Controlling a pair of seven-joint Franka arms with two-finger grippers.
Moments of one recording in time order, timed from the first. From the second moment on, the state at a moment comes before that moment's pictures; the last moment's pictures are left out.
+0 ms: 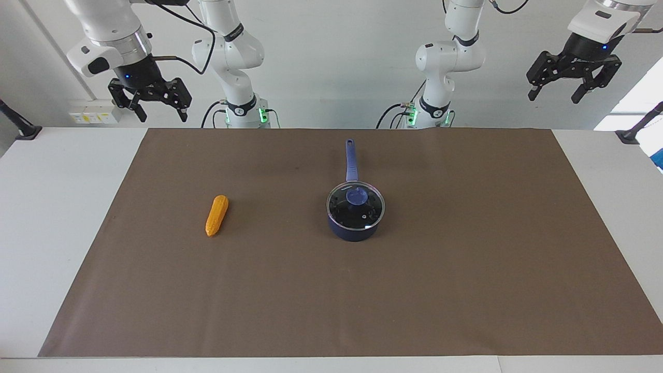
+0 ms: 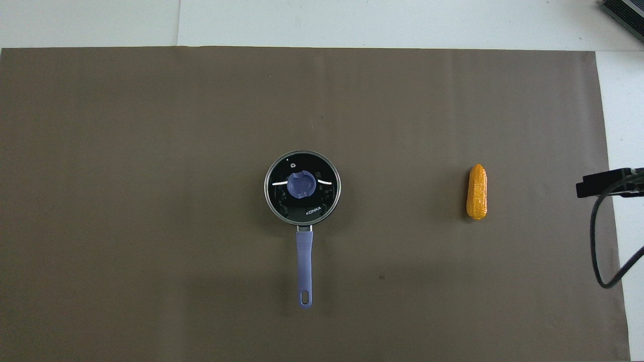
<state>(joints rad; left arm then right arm) 0.02 -0.07 -0.03 -1.39 0.01 1.35 0.17 0.04 -0.10 -0.08 -1.61 -0.01 1.50 -0.03</state>
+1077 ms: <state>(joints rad) 0.02 -0.08 -0.03 -1.41 0.01 1.35 0.17 0.04 -0.11 -0.09 -1.62 -0.01 1.50 -0.03</state>
